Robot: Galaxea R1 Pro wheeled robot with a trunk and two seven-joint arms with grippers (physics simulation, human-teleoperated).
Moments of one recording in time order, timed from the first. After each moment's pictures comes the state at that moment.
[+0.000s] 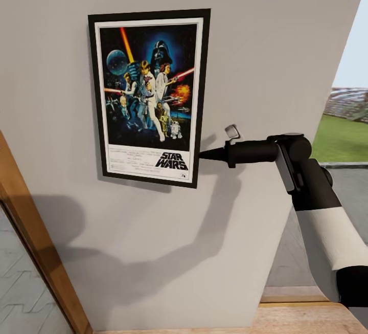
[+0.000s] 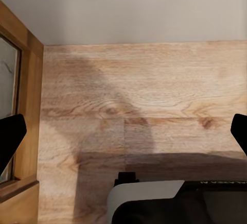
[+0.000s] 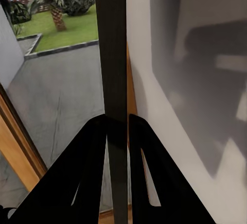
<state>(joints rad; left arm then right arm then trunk) 0.04 0.03 0.01 -0.61 0.00 -0.08 0.00 -1.07 -0.15 0.14 -1.31 -0.13 0.92 1.37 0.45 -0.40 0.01</state>
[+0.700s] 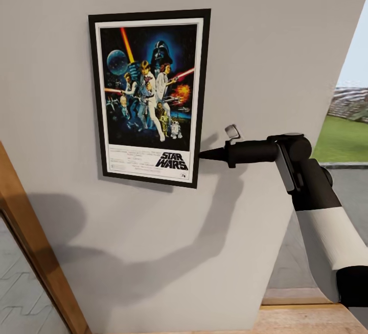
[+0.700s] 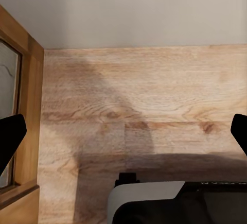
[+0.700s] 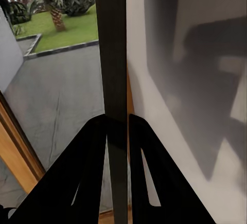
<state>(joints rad) 0.04 0.03 0.01 -0.61 0.00 -0.08 0.00 -1.07 -0.15 0.14 -1.31 -0.13 0.92 1.37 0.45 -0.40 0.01</state>
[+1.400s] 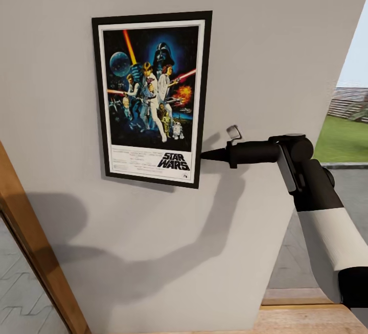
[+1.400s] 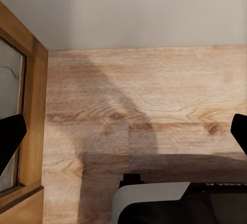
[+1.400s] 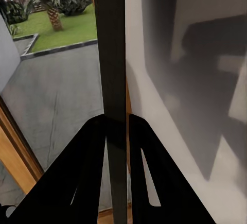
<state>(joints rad) 0.04 0.04 0.01 -0.61 0.00 -0.09 0.00 -1.06 -0.16 0.14 -1.31 -0.13 0.92 1.37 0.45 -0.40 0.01</state>
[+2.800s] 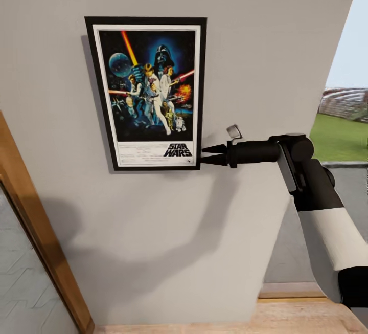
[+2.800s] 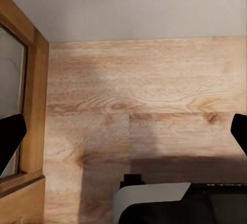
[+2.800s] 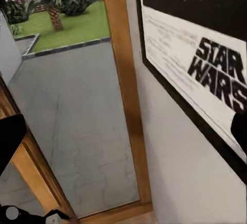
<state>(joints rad) 0.04 0.04 0.01 -0.61 -0.01 -0.09 0.00 -1.07 -0.16 0.14 -1.31 -0.13 0.92 1.37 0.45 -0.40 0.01</state>
